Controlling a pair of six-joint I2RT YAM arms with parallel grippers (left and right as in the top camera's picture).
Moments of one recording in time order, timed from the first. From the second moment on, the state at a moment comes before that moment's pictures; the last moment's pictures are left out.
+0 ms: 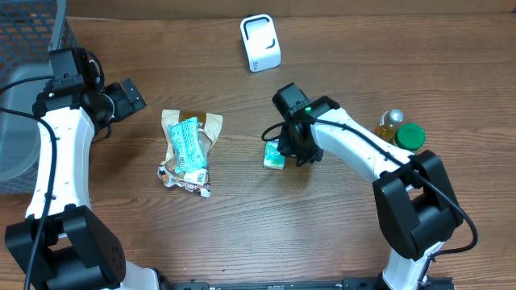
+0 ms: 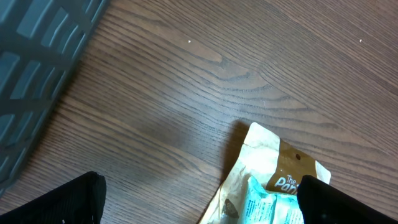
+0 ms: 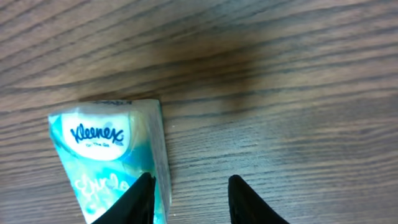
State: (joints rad) left arm 0.25 1.69 1.40 -0.82 0.07 -0.31; right arm 0.52 1.94 1.37 -0.88 -0.02 0.77
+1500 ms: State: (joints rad) left arm 0.25 1.69 1.40 -0.82 0.07 -0.31; right arm 0.46 1.94 1.33 -0.76 -0.23 0.55
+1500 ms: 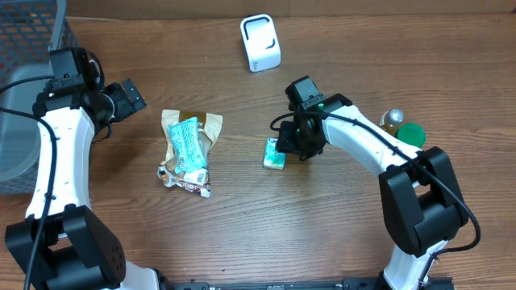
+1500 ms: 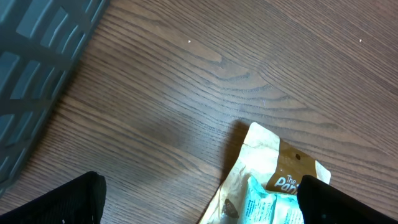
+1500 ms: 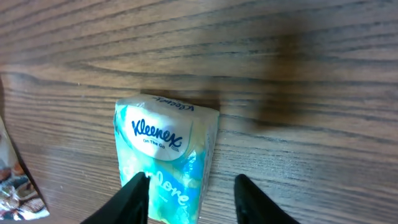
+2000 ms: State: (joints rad) left arm 0.25 1.69 1.40 -0.82 0.07 -0.31; right arm 0.46 1.94 1.23 -0.64 -0.27 0.62
